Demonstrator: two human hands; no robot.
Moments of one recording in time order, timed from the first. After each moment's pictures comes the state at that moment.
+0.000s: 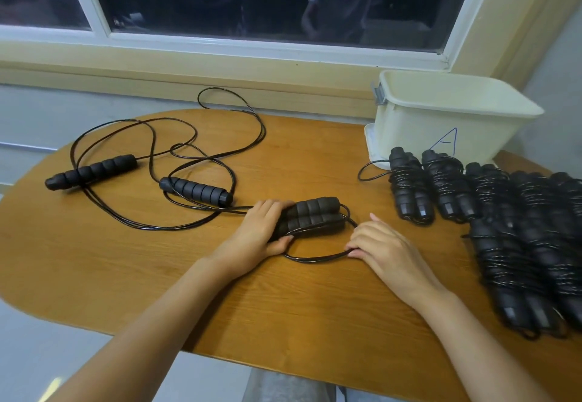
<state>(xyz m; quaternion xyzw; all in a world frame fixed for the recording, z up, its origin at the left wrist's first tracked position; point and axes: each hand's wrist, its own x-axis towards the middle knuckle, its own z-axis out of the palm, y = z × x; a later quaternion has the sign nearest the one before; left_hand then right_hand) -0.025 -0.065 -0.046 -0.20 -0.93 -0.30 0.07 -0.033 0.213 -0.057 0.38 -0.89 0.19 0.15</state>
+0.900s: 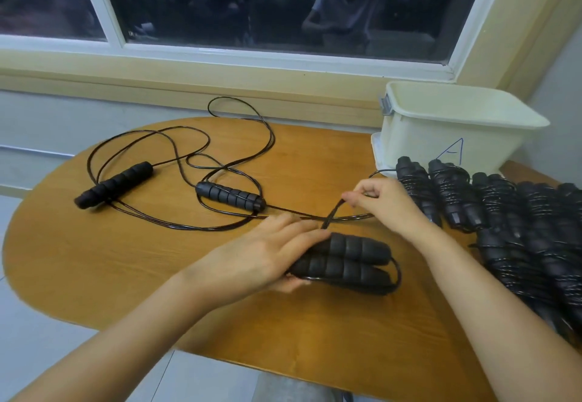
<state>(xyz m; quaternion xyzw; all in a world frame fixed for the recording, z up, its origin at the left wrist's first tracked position) 0.035 -0.063 0.026 -0.40 -0.90 -0.07 0.16 -0.082 0.176 0.020 0.19 -0.87 0.45 -0.02</state>
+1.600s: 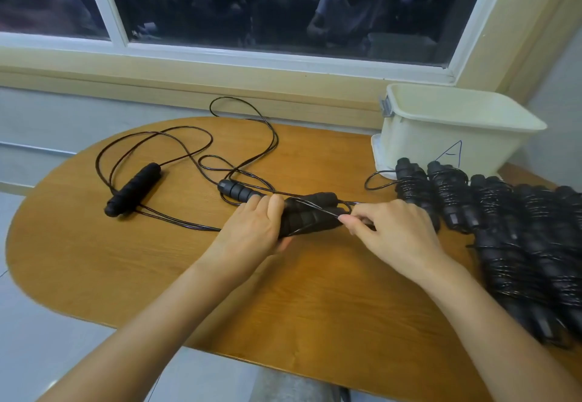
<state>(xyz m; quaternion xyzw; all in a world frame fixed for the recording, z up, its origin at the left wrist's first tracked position) 0.005 -0.061 0.002 -0.17 -0.96 -0.04 0.22 -0.016 0.170 0.041 0.23 -0.96 0.11 0.12</state>
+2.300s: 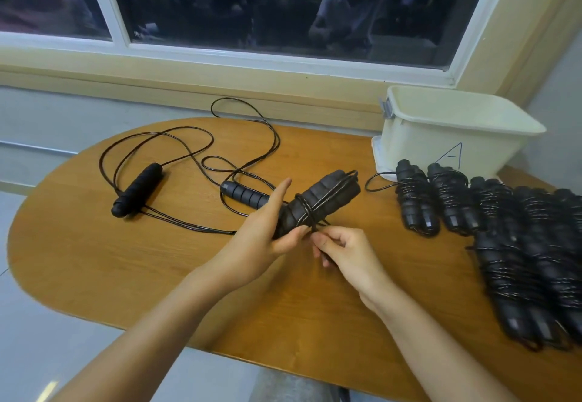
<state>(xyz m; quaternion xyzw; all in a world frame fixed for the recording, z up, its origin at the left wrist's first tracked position) 0.022 -0.052 0.016 -0.12 -0.89 -0.44 0.06 0.005 0.125 -0.005 0.15 -0.78 0.60 -0.08</state>
